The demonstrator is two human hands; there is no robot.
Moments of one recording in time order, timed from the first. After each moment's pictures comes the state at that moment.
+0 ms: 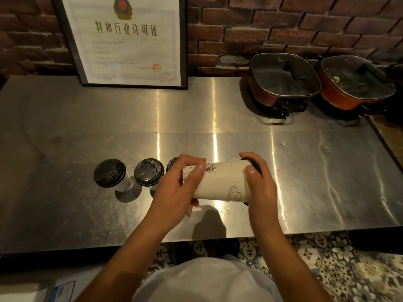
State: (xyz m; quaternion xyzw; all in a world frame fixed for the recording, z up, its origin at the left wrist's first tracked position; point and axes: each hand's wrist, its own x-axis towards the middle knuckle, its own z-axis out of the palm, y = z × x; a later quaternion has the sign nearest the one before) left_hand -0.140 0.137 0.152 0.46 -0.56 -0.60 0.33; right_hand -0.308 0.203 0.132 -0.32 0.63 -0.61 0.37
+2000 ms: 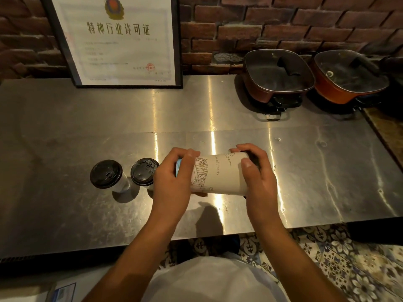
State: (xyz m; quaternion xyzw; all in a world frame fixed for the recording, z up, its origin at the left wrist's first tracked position) left_hand -0.163 0.140 0.167 0.50 -0.48 -0.58 0.43; right_hand -0.308 0.203 0.147 -0.36 0.61 -0.62 0.34
